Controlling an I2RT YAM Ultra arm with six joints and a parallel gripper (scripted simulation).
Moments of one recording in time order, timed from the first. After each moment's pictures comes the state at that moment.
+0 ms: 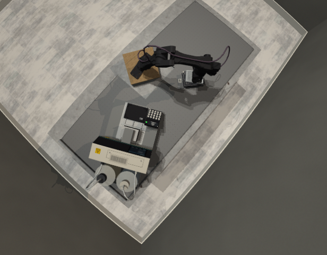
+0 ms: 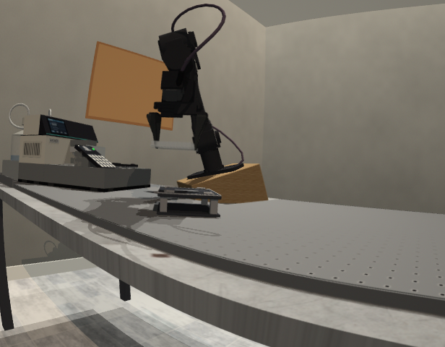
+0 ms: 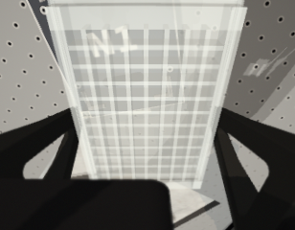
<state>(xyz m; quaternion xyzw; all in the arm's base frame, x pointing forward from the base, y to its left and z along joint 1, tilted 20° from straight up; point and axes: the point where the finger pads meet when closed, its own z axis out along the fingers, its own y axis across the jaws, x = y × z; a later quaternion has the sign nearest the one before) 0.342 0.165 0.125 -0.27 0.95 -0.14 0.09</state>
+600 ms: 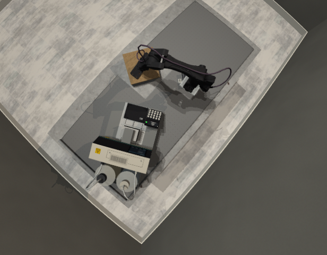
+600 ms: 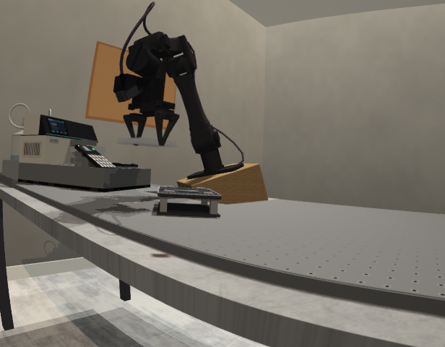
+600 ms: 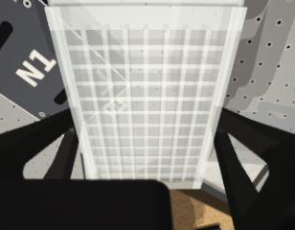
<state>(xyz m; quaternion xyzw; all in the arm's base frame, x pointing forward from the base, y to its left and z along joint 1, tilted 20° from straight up) 0.349 0.090 0.151 -0.02 0.99 -0.11 0.12</state>
